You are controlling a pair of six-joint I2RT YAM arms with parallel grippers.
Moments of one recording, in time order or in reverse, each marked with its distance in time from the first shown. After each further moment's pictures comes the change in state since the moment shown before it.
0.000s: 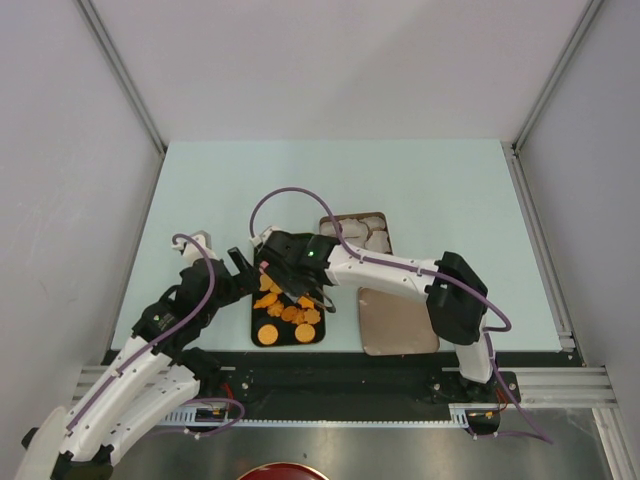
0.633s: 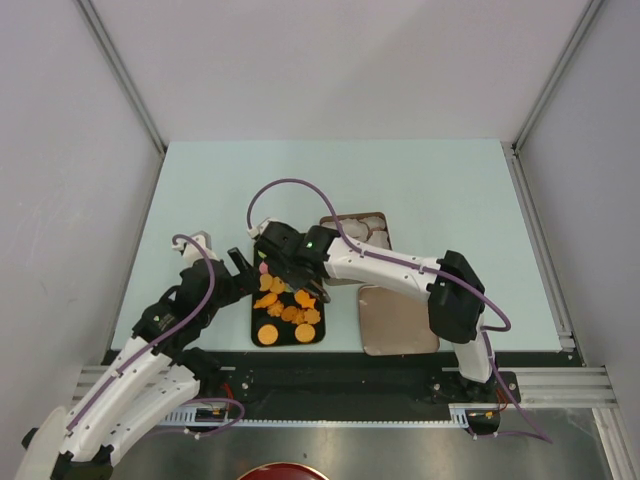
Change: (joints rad) left arm 0.000 -0.003 -0.003 0.004 0.000 0.000; right arm -0.008 0.020 0.105 -0.084 -0.002 0.002
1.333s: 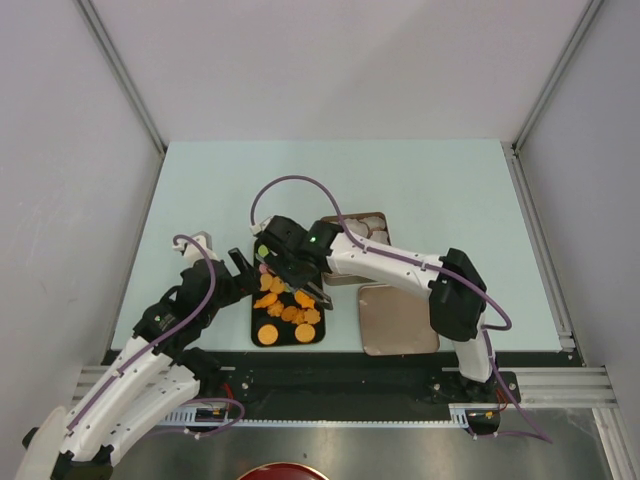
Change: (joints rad) left arm 0.000 -0.001 -0.010 0.007 0.003 0.000; right arm -0.027 -0.002 0.008 -0.006 -0.111 0.020
